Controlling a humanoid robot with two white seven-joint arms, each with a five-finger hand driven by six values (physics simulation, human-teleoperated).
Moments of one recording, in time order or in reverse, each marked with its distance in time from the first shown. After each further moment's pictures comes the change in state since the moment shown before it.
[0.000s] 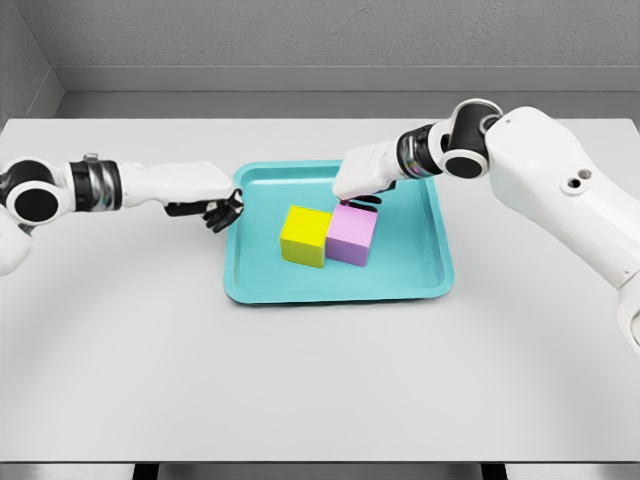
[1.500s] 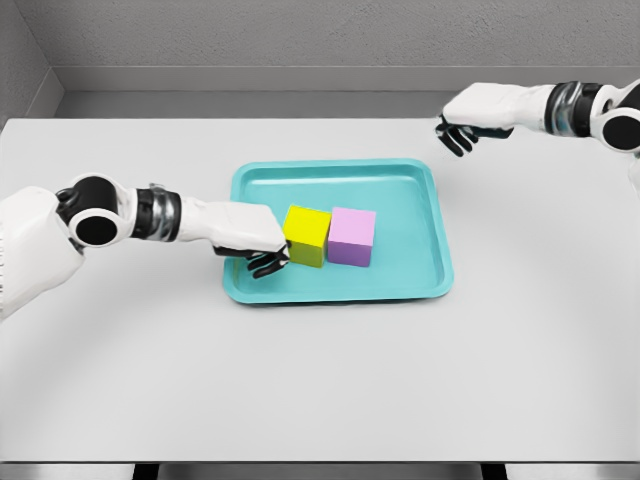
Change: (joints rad) left arm -0.029 -0.051 -0.157 -0.130 -0.105 0.000 0.000; right arm 0.133 -0.244 -0.438 0.030 -0.186 -0.007 0.001
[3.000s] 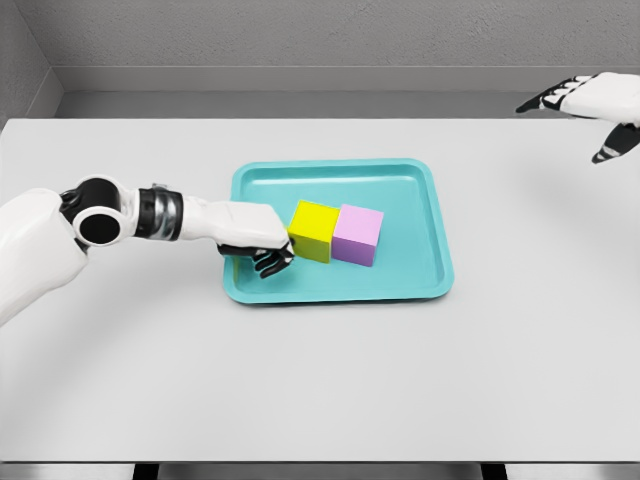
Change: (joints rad) left arm 0.003 0.003 0.001 0.027 0.068 0.000 0.000; right arm 0.045 -0.301 -0.012 -0.124 -0.114 0.000 0.000
